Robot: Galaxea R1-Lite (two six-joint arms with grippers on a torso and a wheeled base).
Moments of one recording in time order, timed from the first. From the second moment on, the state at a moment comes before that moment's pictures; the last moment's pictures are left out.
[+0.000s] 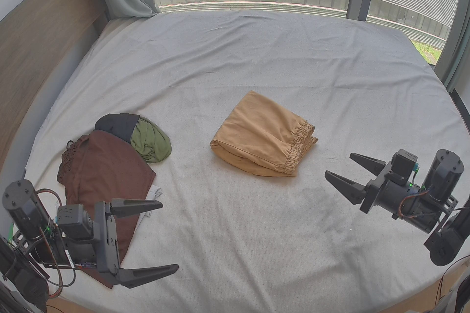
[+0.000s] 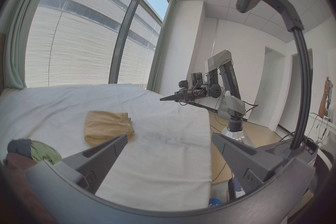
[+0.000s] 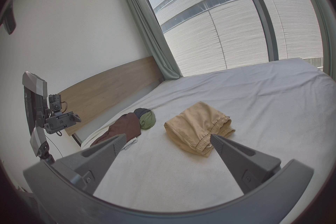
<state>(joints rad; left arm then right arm) -0.30 1.65 -0.02 -1.54 -0.91 0.14 0.37 1.80 -0.23 -1.53 0.32 0.14</state>
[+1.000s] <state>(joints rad) -0.31 1.19 -0.02 -1.39 -0.83 0.12 0.16 1.16 -0.05 -1.31 0.32 0.05</state>
